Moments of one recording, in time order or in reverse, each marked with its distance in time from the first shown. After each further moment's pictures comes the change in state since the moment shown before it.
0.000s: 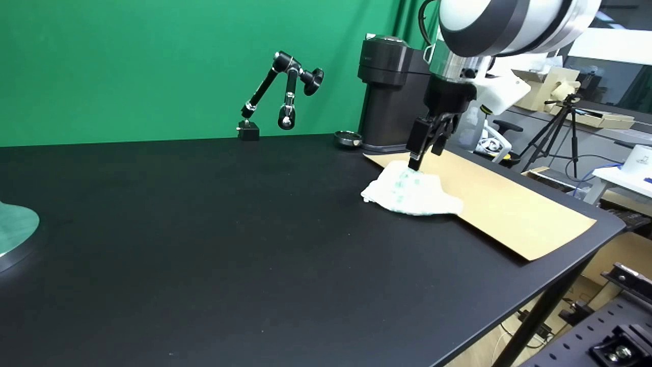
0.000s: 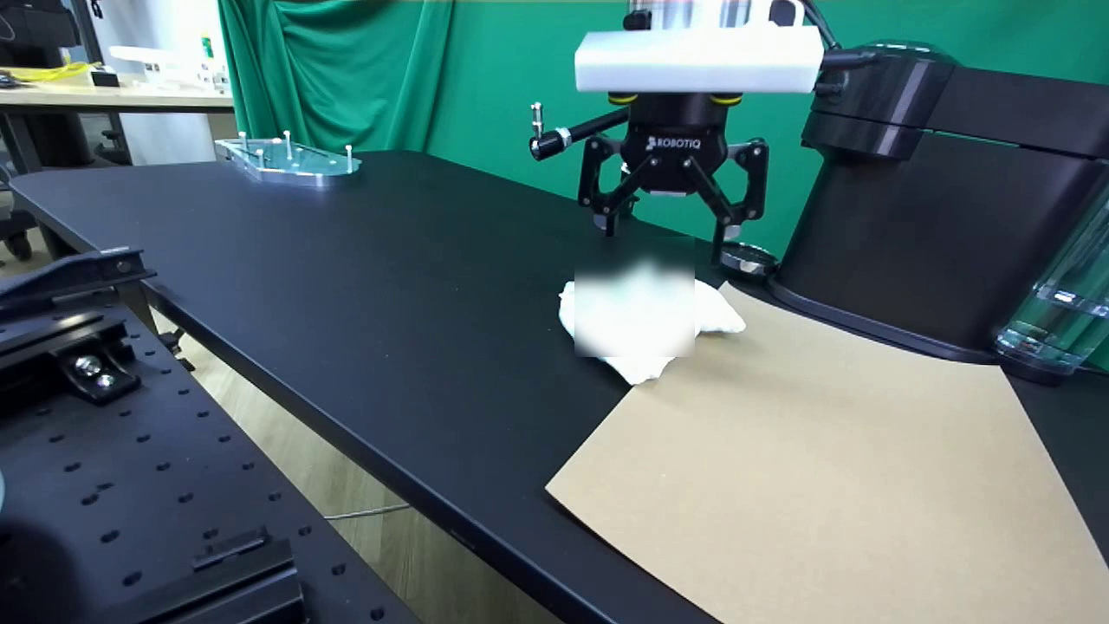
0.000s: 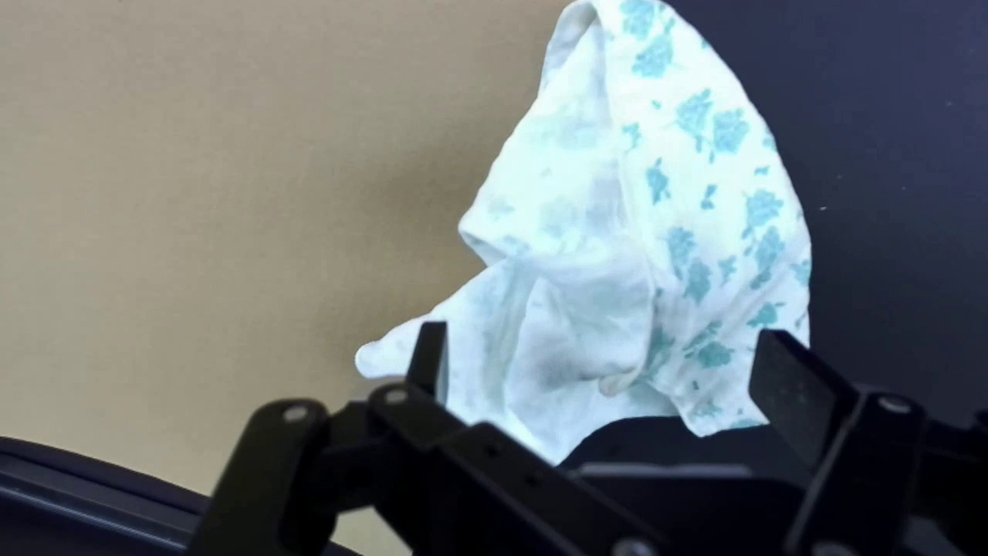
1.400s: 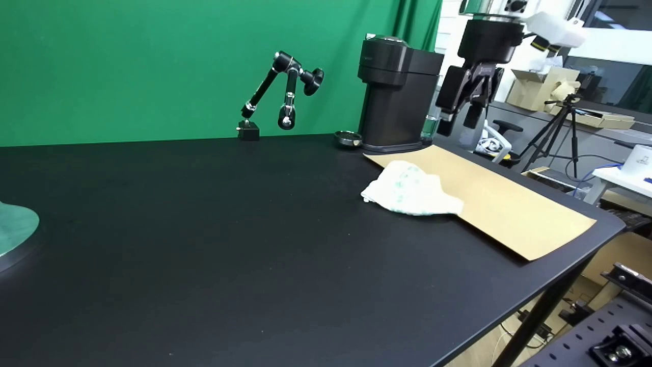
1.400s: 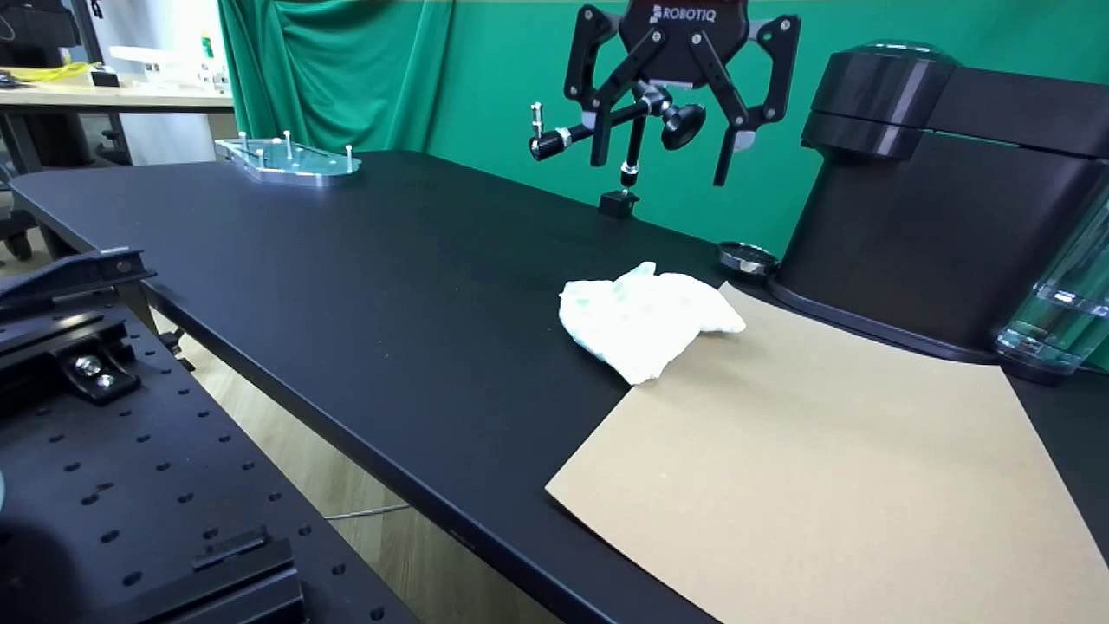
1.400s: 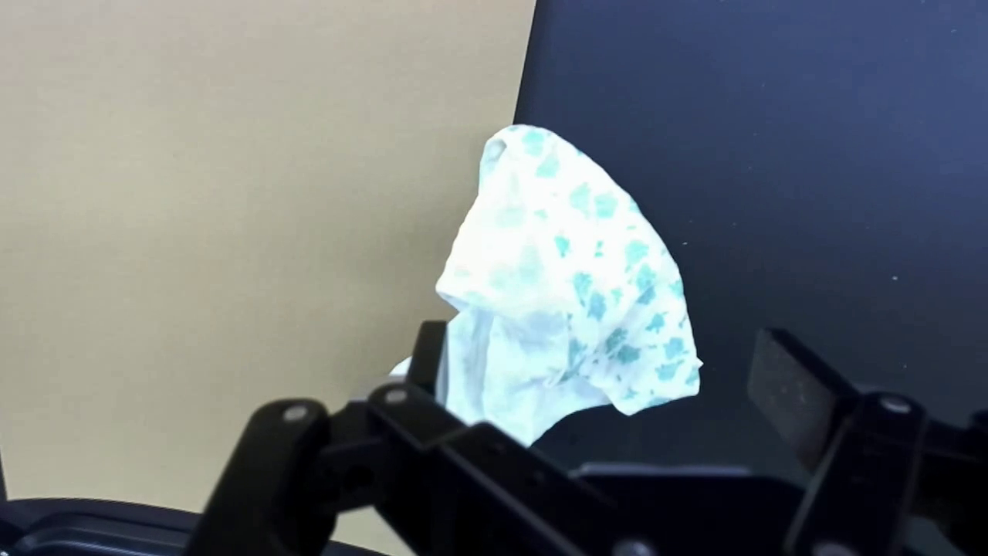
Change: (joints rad) arm 0.007 -0.300 -0.024 -0.063 0.094 -0.329 -0.022
